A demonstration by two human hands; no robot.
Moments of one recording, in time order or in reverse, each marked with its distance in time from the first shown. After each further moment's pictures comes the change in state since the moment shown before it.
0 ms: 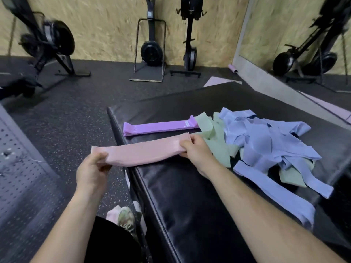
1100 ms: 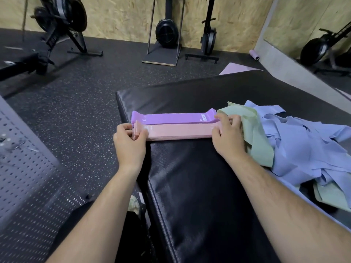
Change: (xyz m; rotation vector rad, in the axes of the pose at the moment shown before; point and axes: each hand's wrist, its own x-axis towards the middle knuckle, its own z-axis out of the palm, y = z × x) left_hand 0.014 -0.038 0.073 0.751 0.079 0.442; right_hand 0.086 0.033 -0.040 -0.878 0.345 -0.466
